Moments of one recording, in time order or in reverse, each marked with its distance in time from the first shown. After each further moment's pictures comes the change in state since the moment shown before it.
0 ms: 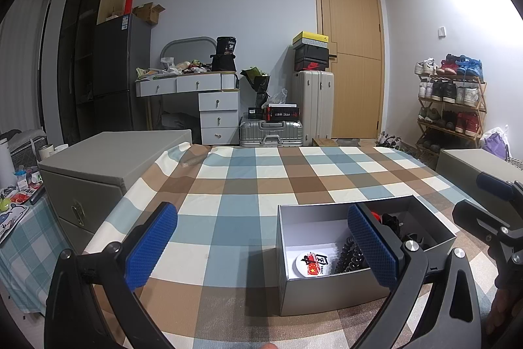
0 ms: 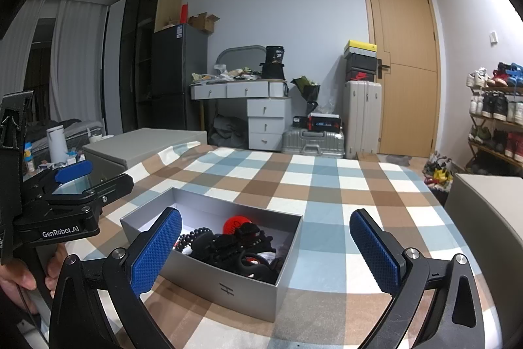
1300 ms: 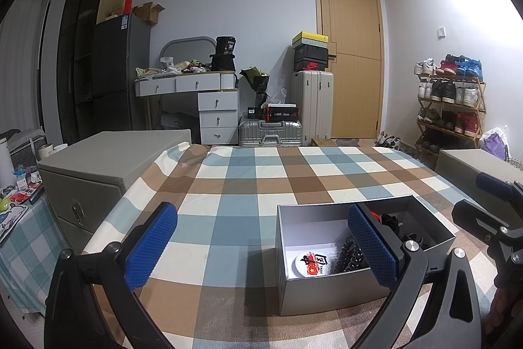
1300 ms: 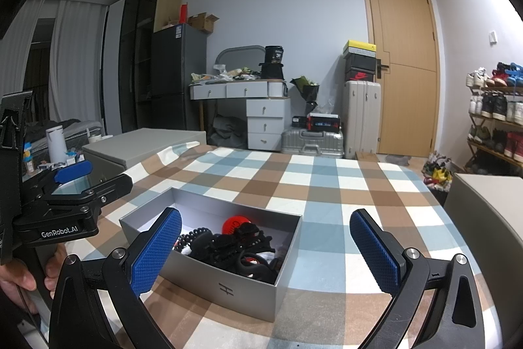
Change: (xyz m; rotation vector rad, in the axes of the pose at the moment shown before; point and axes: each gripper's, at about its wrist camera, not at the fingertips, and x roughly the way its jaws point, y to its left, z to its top) left arm 0.002 -0.001 0.001 0.000 0.002 -0.003; right arm 0.000 0.000 0.000 0.000 0.000 0.000
